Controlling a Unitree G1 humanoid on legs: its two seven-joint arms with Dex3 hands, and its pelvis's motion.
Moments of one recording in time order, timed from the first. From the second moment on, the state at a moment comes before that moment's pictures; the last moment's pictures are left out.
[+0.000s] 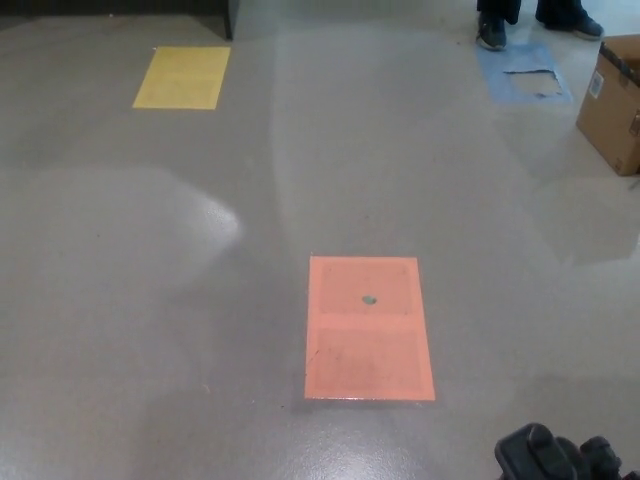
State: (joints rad) left_arm 0.85 0.06 0.11 -0.33 -0.32 -0.11 -0.27; right_arm 0.76 -0.44 -0.01 0.10 -0.01 -0.58 0.29
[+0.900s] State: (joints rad) left_arm 0.92 0.07 0.20 0.07 -0.32 -0.44 -0.31; right_arm 0.83 -0.31 -0.11 0.29 0.01 -0.76 0.25
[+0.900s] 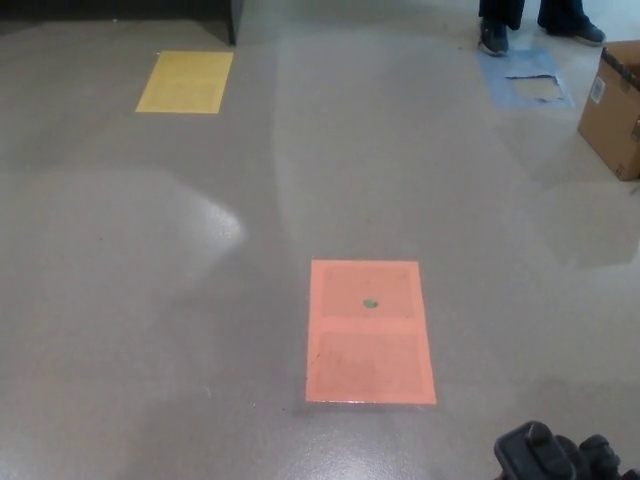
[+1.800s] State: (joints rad) left_arm 0.90 0.11 0.21 0.25 -0.29 -0.76 -0.37; right_arm 0.82 -0.29 -0.20 0.38 -0.09 -0.90 0.15
